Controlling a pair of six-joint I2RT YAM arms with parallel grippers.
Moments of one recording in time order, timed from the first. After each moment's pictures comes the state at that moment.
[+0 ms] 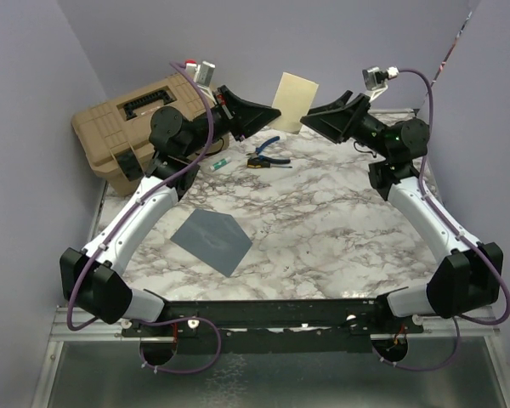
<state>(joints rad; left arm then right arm) -0.46 1.39 1.35 0.50 0.66 -0.86 0.27 1.38 1.17 0.81 -0.84 1.16</state>
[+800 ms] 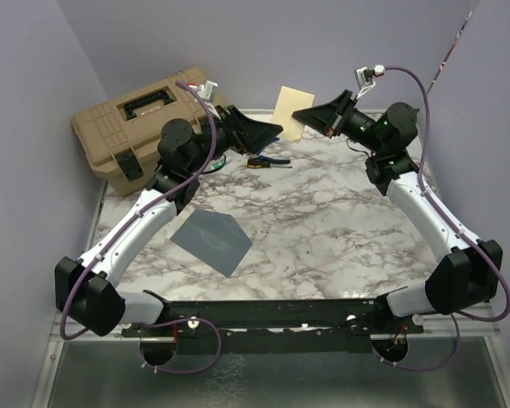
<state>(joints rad) -0.49 1.33 1.22 0.42 0.50 -0.84 0.29 1.42 1.24 0.58 -0.76 1.08</state>
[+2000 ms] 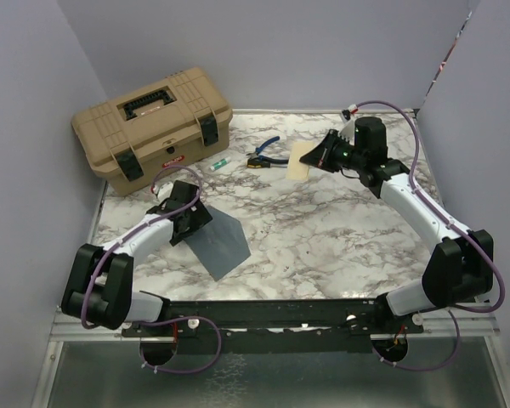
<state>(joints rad) -0.30 1.33 0.65 -0.39 -0.23 -0.88 0.29 1.46 1.17 -0.16 -0.45 0.65</state>
